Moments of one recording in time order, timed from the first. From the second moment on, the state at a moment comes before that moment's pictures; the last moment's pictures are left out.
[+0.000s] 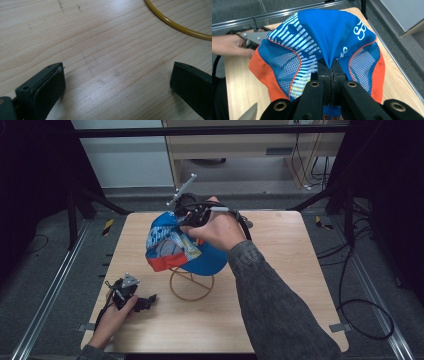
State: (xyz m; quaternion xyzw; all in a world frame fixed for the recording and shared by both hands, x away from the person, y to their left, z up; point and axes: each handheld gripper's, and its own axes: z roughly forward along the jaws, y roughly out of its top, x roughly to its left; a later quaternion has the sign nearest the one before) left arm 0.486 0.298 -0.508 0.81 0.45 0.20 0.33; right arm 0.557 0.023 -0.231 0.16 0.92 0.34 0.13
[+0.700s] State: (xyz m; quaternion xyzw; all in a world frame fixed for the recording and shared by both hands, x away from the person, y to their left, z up) left arm 0.486 0.298 -0.508 0.81 0.45 0.20 0.33; right arm 0.558 0.016 -0.238 0.17 0.91 0.35 0.13
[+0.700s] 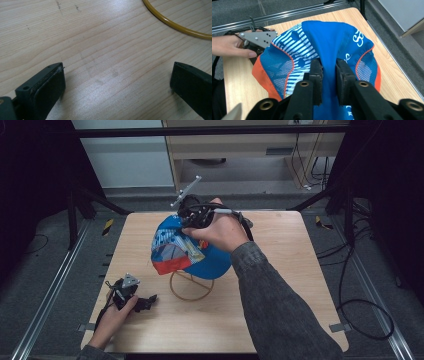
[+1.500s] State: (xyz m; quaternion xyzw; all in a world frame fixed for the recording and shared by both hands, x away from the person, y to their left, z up) left arm 0.486 0.298 -0.508 0.81 0.45 0.20 0.33; right arm 0.555 0.009 -0.241 0.18 0.91 0.35 0.13
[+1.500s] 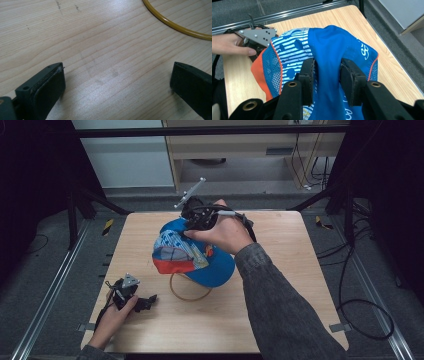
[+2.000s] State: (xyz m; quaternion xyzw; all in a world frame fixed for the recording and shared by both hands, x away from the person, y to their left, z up) left arm 0.486 0.298 -0.508 0.81 0.45 0.20 0.33; right arm 0.554 0.005 -0.242 0.18 0.91 0.35 0.13
